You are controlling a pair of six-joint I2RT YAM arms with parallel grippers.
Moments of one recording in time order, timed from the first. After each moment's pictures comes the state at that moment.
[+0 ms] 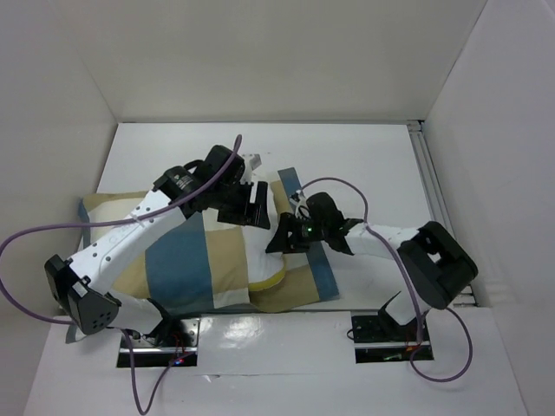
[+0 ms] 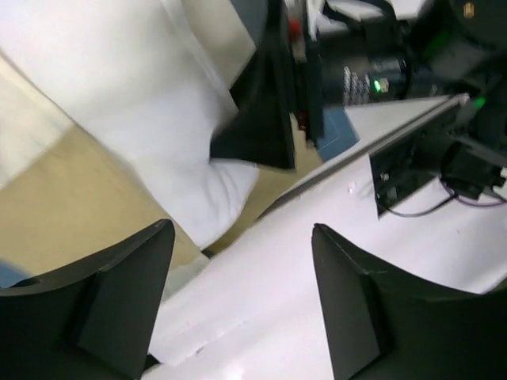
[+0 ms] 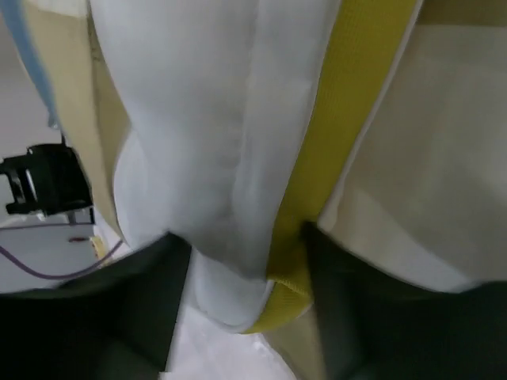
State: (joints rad) left arm -0.68 1.38 1.43 -0.99 0.23 -0.52; right arm 0.64 1.55 0.66 0.22 -0.56 0.76
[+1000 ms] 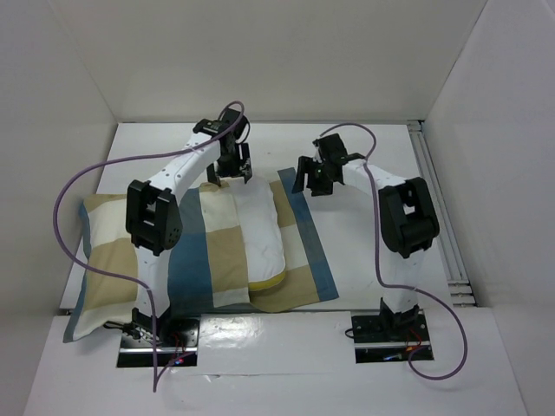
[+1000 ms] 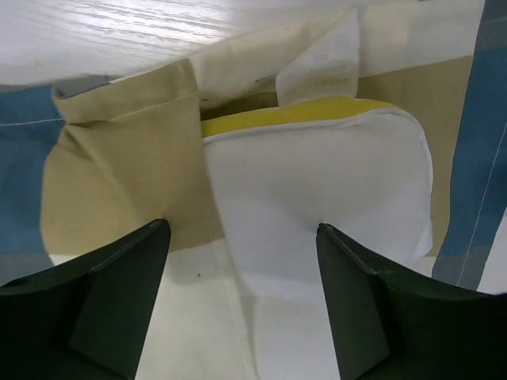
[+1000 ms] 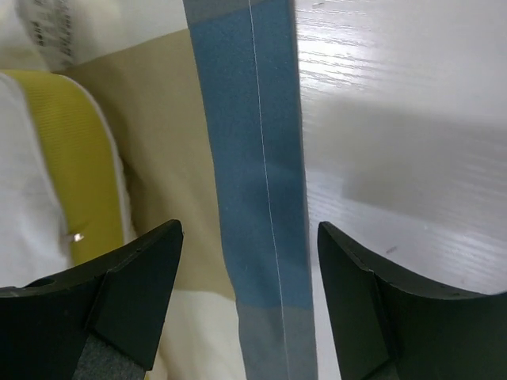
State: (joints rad) left arm -0.38 2.07 1.95 -1.10 -0.17 -0.54; right arm 0.33 1.94 1.37 -0.37 -0.27 0.43
